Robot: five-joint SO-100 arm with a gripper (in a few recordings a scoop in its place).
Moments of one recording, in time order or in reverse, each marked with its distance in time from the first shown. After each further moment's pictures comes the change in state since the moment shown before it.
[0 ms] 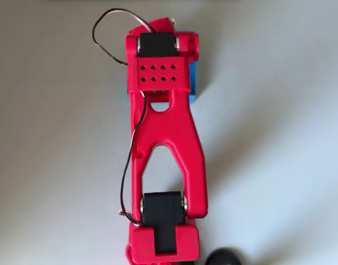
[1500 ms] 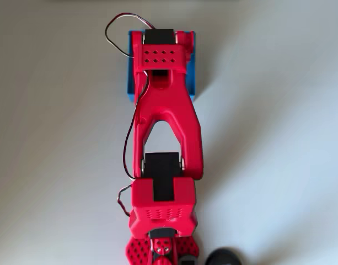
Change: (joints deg) arm 0.0 -16.9 -4.7 -2.4 4.9
